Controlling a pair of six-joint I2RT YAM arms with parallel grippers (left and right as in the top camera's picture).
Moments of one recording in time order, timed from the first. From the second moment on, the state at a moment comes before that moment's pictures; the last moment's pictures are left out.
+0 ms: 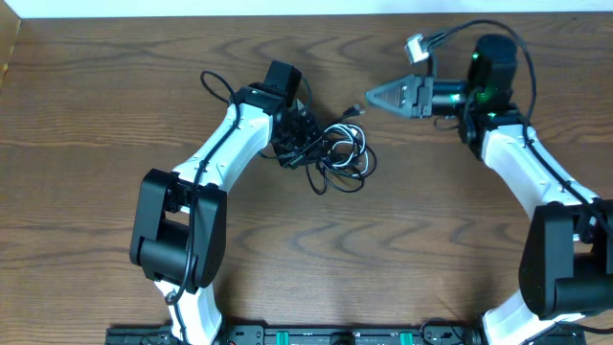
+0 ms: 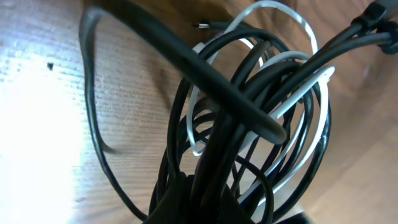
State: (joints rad) left arm -0.34 1.96 1.43 -0.82 0.54 -0.89; right arm 0.11 1.78 1.17 0.16 -1.39 0.72
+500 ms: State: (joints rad) left arm -0.34 1.96 1.43 -0.82 0.64 -1.38; right arm 0.13 1.78 1.17 -0.34 -1.15 0.24
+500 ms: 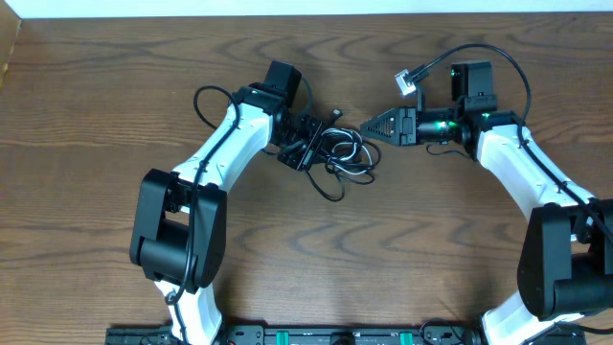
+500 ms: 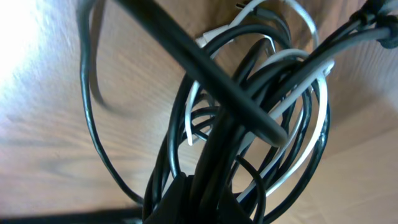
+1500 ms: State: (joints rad) left arm -0.21 1.96 1.43 -0.27 1.15 -1.21; right arm 0.12 1.78 1.17 -0.42 -1.01 0.16
